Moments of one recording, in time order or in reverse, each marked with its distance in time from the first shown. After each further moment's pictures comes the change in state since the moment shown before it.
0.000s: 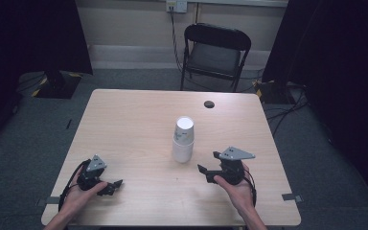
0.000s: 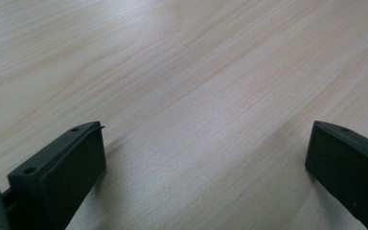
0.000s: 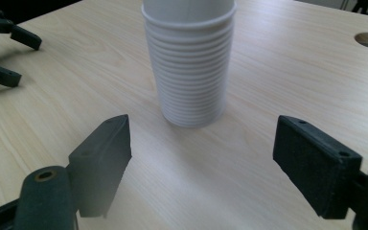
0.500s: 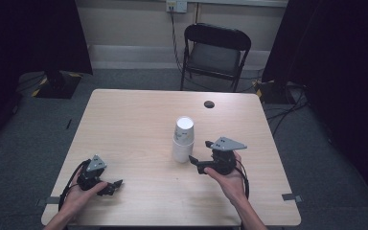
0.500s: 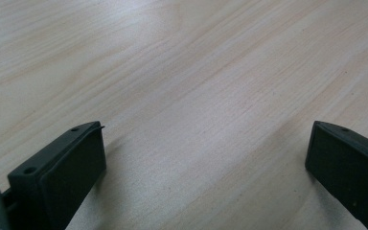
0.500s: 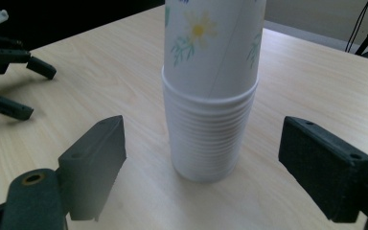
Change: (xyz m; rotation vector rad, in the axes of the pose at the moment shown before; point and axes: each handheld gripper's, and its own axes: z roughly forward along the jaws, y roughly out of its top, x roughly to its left) left arm 0.000 0.000 0.000 0.000 0.000 0.000; right arm 0.006 0.033 0.017 -0.060 0.022 -0.046
